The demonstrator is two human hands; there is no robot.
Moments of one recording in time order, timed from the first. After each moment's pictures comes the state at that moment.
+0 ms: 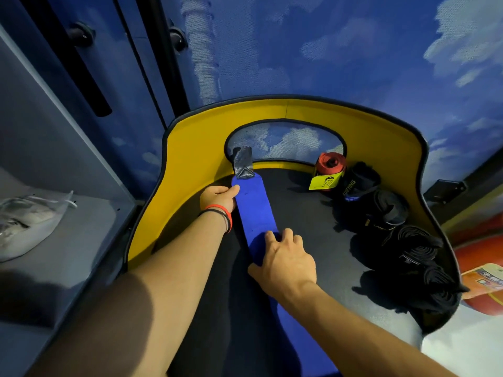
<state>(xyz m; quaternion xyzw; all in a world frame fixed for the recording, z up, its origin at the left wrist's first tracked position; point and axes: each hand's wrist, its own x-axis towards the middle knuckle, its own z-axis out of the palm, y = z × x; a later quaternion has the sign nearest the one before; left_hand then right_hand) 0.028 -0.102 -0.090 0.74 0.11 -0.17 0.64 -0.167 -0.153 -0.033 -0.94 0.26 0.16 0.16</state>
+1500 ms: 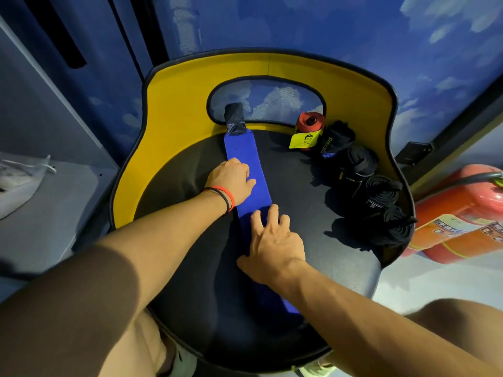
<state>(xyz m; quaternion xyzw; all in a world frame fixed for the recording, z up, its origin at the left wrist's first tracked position) -0.057 -0.106 -0.063 0.93 -0.35 -0.03 0.11 -0.233 -0.126 -0.044 -0.95 0.22 0.19 0.06</state>
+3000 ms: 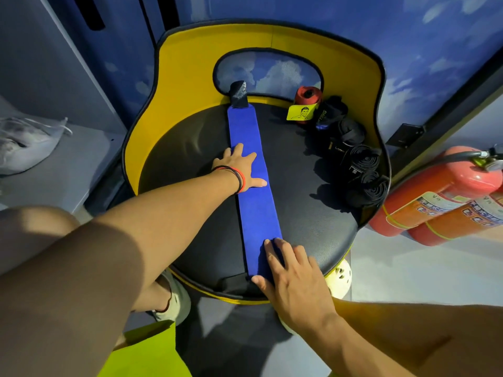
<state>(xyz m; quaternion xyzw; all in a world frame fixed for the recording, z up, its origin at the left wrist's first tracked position) -0.129 -0.093 -0.057 0.93 -0.31 -0.19 -0.03 -0.411 -0.117 -0.088 -0.99 0.11 0.04 0.02</state>
